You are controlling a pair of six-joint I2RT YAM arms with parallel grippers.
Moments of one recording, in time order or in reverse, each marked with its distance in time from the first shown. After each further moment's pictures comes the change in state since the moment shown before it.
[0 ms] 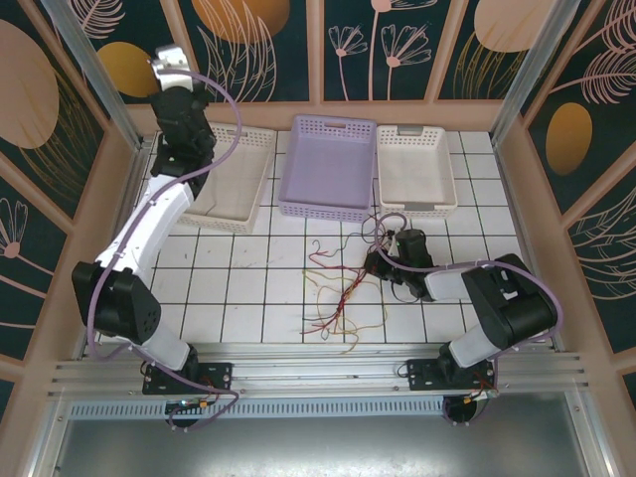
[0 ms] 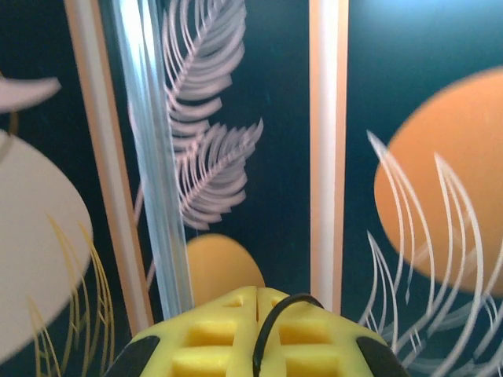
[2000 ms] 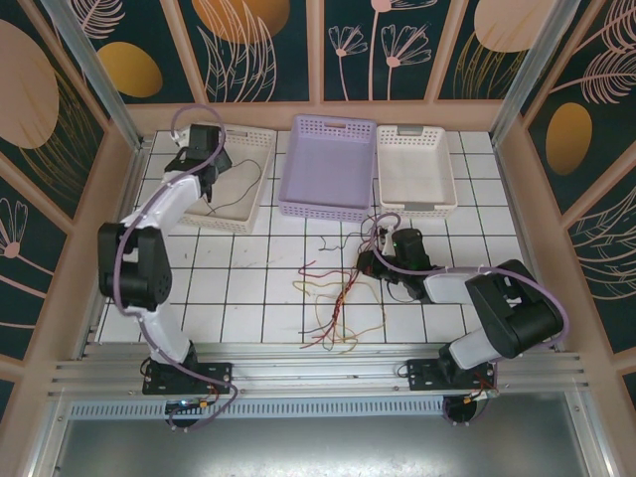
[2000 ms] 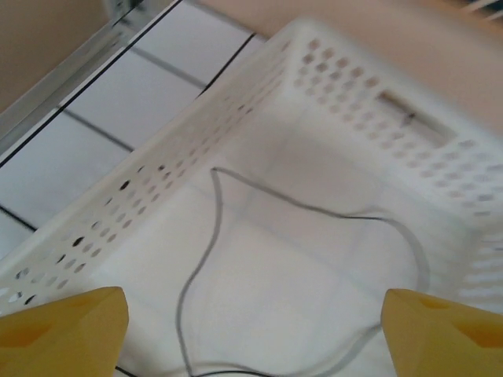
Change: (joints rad) left arm 0.110 0.163 -0.087 -0.685 0.348 -0.726; right arm 0.048 -0.053 0.003 0.032 -0.072 0.001
